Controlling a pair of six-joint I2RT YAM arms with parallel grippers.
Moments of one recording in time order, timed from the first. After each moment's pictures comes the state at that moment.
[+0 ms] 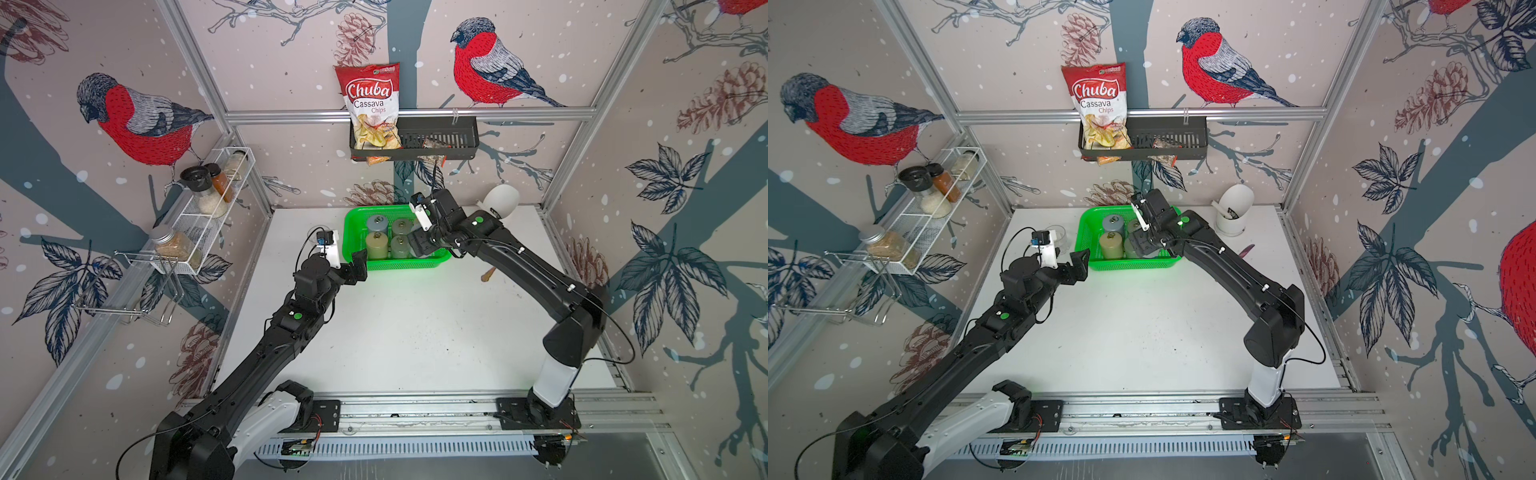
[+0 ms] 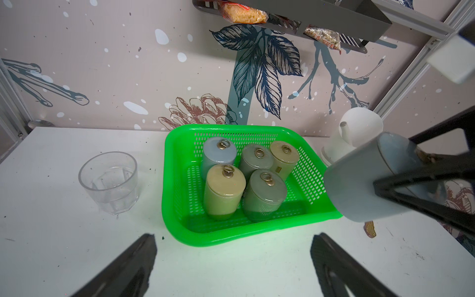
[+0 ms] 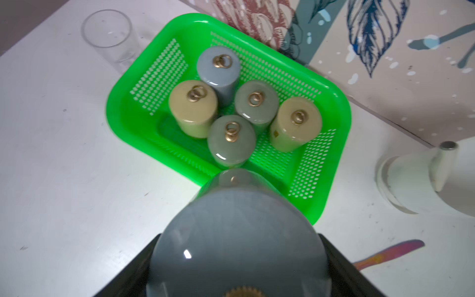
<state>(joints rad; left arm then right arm) -0.42 0.96 0.68 0.05 -0.11 -0.26 0.81 1.77 1.81 -0.88 0.15 0.02</state>
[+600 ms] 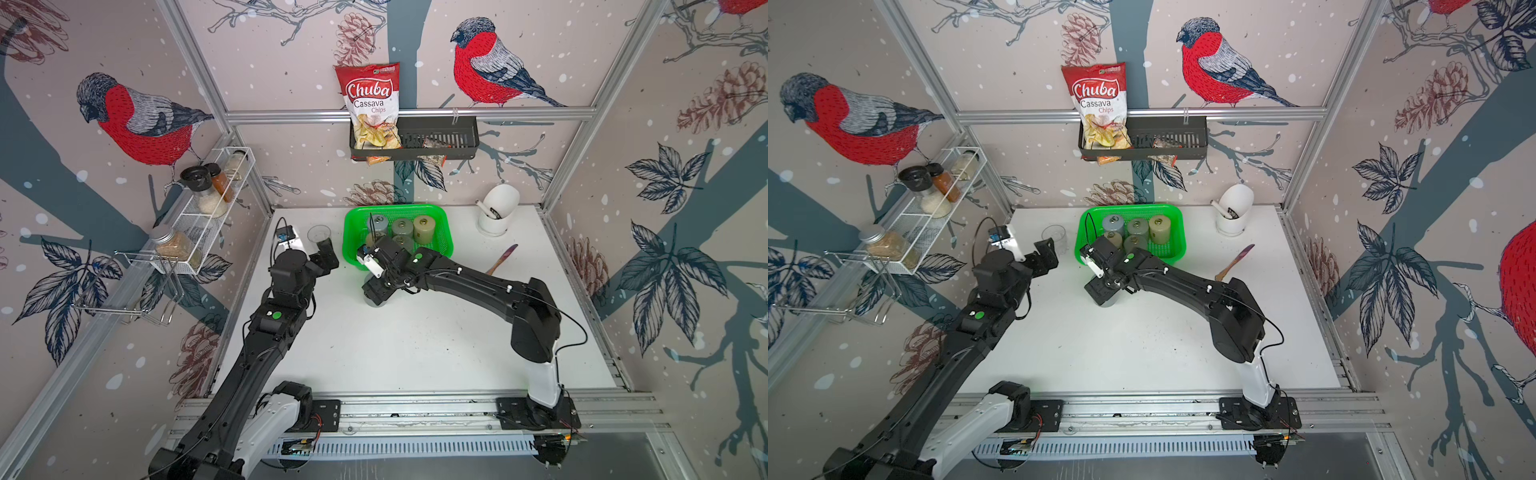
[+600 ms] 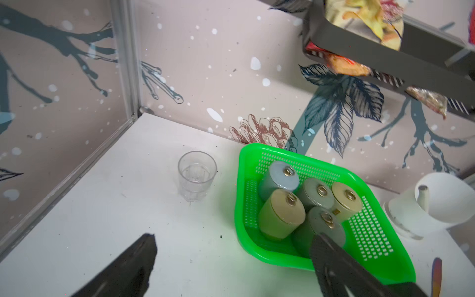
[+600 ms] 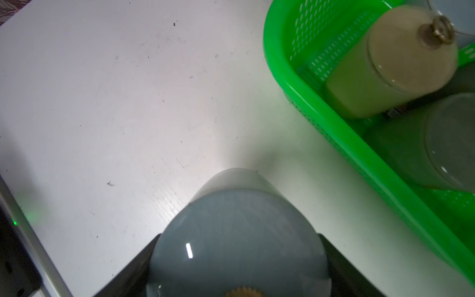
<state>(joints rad) -0.20 0.86 0.79 -0.20 -0.22 -0.39 1.02 2.05 1.79 -0.73 0.02 0.06</state>
